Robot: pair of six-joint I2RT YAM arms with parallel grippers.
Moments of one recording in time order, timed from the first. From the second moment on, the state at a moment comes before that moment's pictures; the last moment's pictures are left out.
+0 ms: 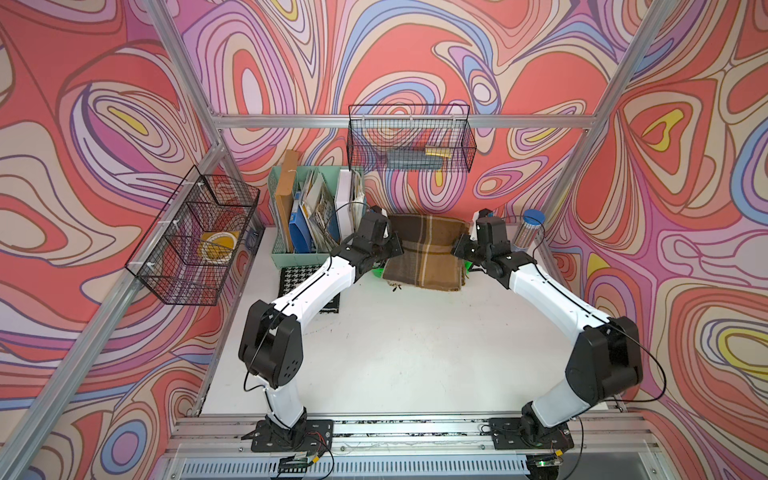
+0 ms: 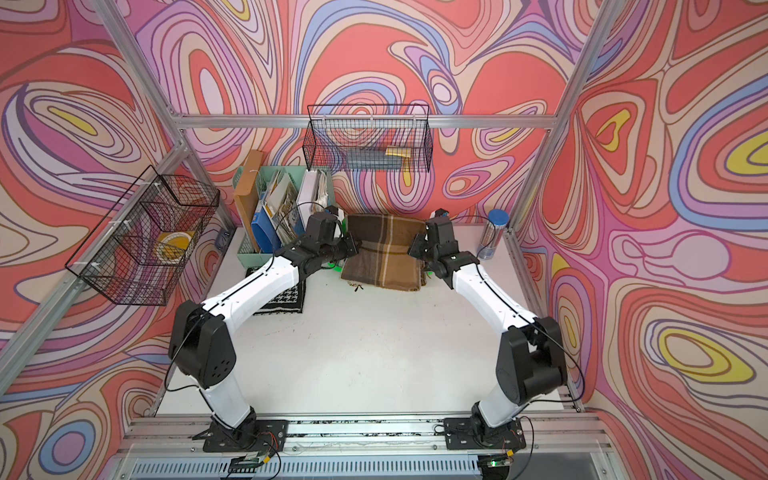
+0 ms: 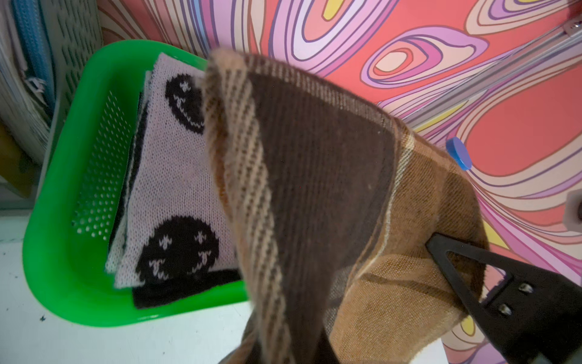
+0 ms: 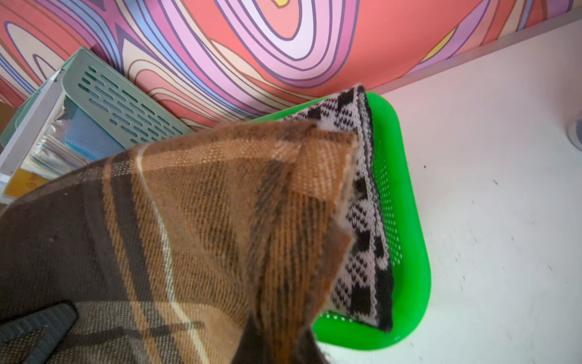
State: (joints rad) left arm -0.50 1.81 1.56 -0.30 0.09 -0.64; right arm 0.29 1.63 1.34 -0.27 -0.01 0.55
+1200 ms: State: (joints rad) left arm -0.43 2.20 2.09 -0.52 0.08 -0.55; right arm 0.18 2.01 1.68 -0.26 -0.18 0.53
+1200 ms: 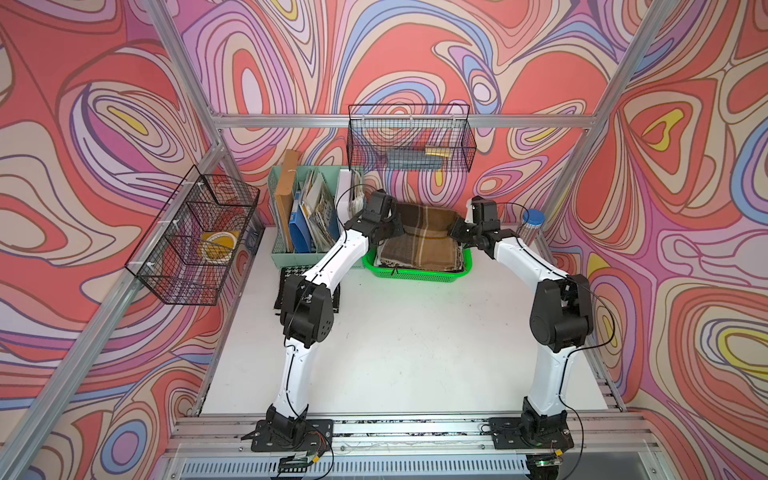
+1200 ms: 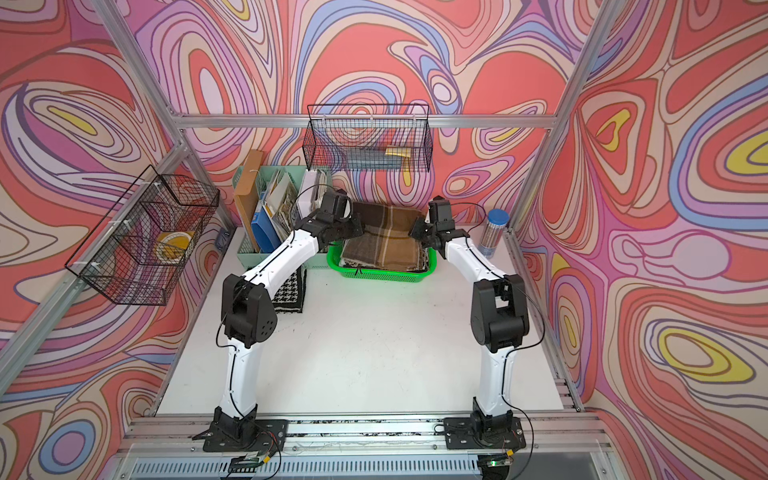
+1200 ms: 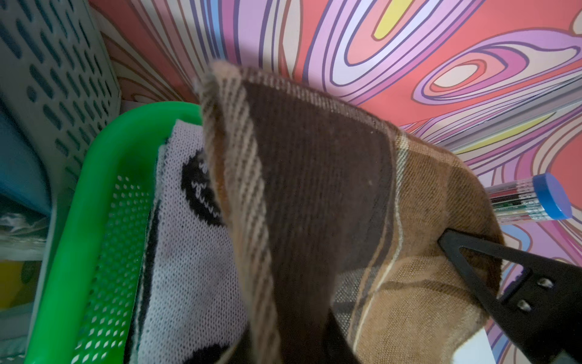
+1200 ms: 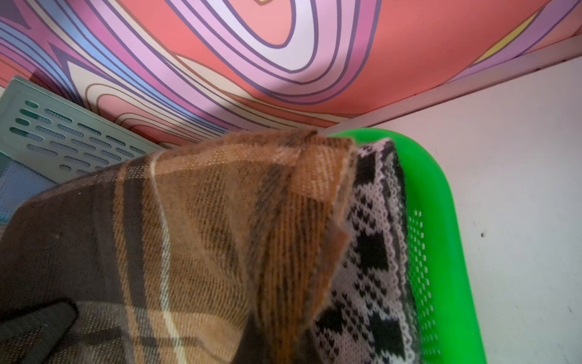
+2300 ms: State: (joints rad) left arm -0.50 1.19 1.13 -0.57 0.03 -0.59; right arm 0.18 1.05 0.80 -0.30 -0.10 0.50
